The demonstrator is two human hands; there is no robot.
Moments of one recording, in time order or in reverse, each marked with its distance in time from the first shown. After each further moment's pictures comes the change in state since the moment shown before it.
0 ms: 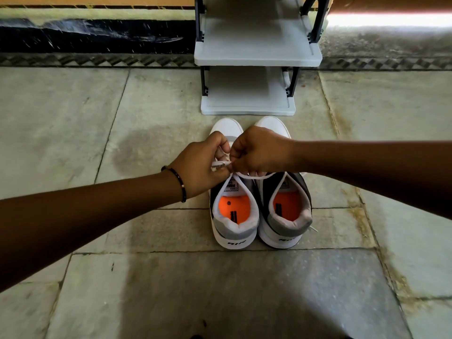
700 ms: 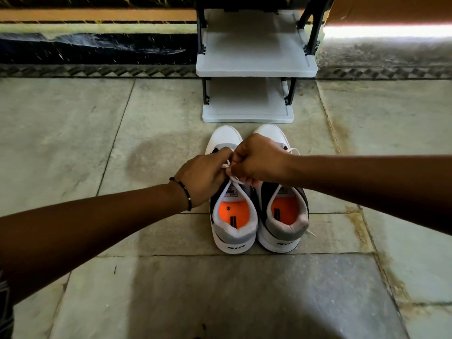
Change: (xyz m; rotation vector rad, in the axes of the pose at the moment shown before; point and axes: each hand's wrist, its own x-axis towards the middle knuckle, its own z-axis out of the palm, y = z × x) left_hand -0.004 0.002 0.008 0.207 -0.024 0.100; right_hand -0.010 -0.005 0.010 0.155 0.143 0.088
